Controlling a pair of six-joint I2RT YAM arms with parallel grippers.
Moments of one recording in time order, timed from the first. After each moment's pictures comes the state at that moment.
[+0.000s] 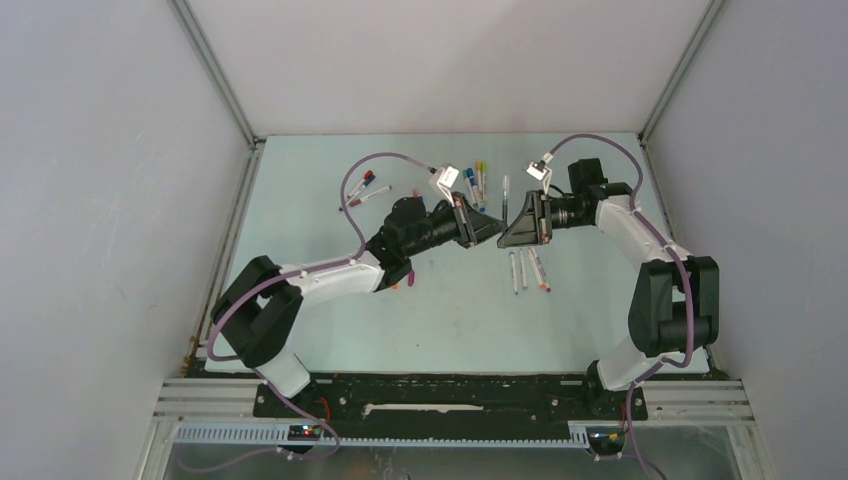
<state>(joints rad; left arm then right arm) -0.80 1.62 0.96 0.69 0.34 -0.80 0.11 1.61 1.19 -0.77 -1.46 -0.31</state>
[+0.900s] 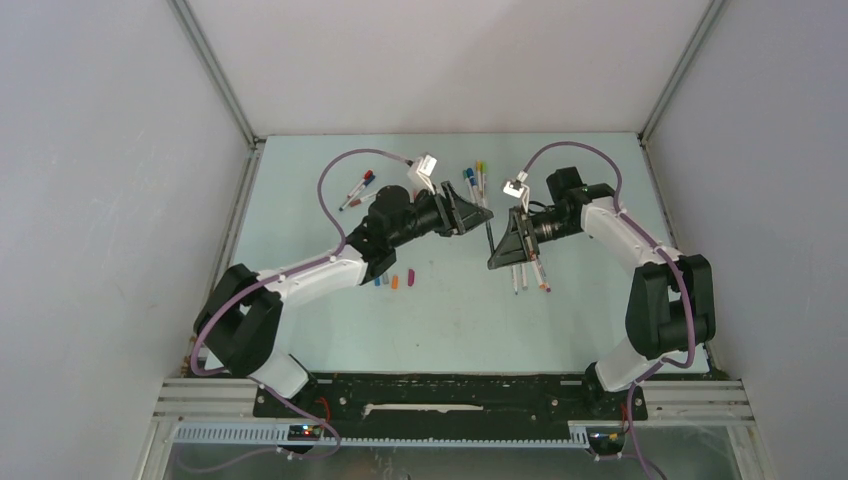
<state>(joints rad) -0.72 1.54 0.96 0.53 0.32 -0.84 0.22 1.61 1.19 -0.93 -1.32 -0.53</state>
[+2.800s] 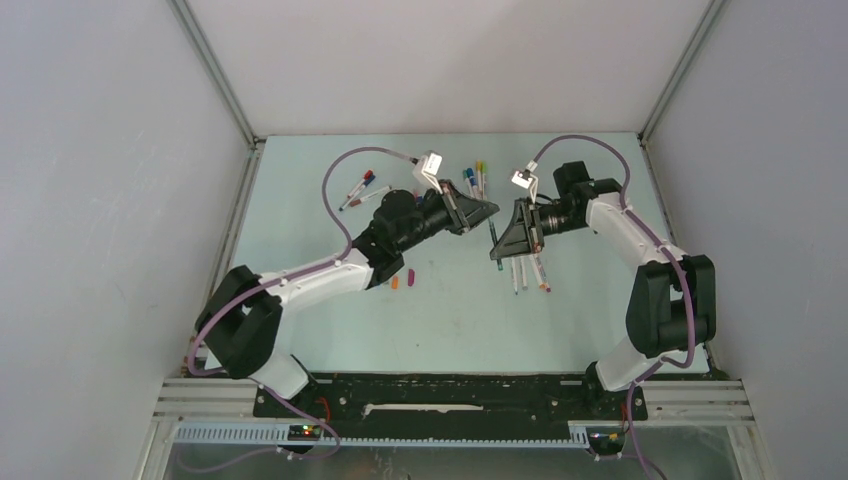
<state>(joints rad) -0.78 1.54 0.98 0.60 0.22 -0.84 0.19 1.62 1.23 -0.95 -1.40 -0.49</state>
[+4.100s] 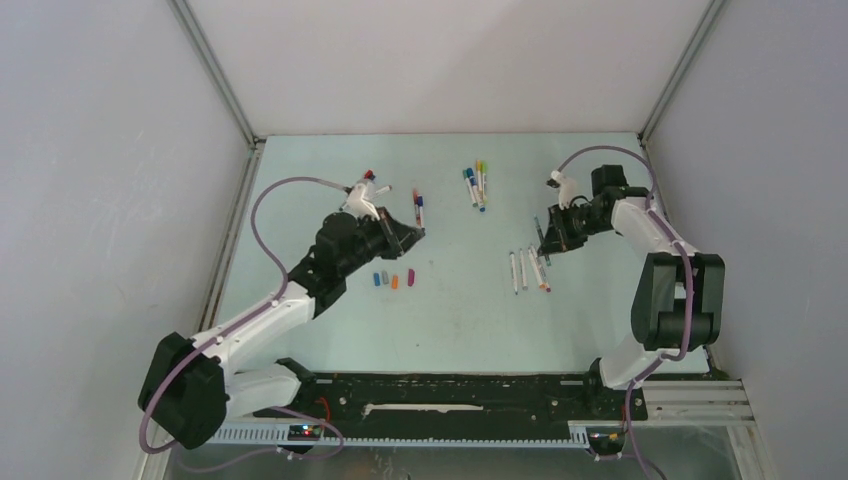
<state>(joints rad) -0.55 1.13 0.66 0.28 0.19 -0.69 -0.01 1.63 1.16 -0.80 -0.73 -0.38</state>
